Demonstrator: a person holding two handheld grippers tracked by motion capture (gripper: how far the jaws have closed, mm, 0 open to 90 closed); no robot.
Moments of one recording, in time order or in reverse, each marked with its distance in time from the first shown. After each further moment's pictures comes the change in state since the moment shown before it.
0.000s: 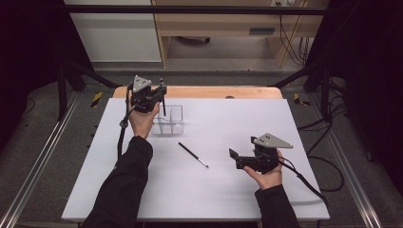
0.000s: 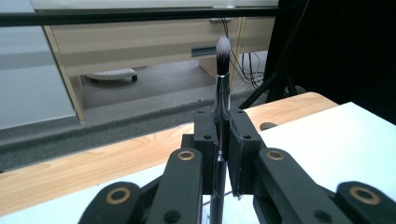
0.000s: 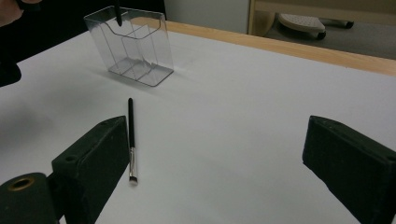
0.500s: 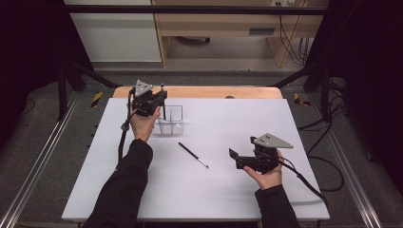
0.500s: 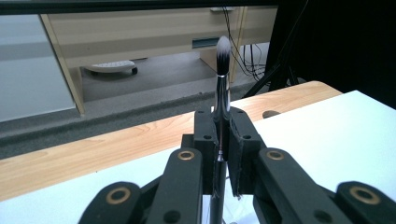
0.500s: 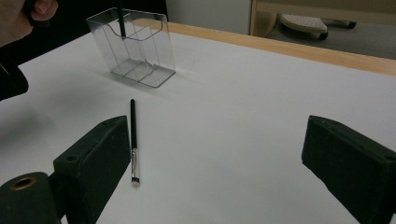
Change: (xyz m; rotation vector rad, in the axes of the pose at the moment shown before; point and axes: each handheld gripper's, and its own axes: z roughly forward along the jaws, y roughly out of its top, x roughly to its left) left arm 0.001 -0.016 0.004 0.024 0.004 0.002; right arm 0.000 0.000 0.000 -0.002 0.009 0.004
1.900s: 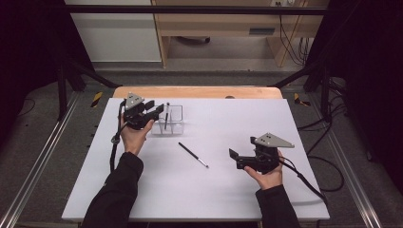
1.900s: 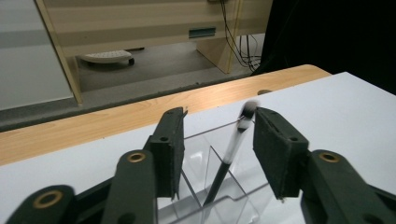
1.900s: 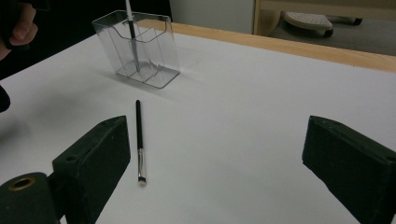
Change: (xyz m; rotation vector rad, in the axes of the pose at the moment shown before) left arm 0.004 -0.024 -0.038 0.031 -0.020 0.007; right arm 0.000 0.003 -0.003 0.002 0.015 0.016
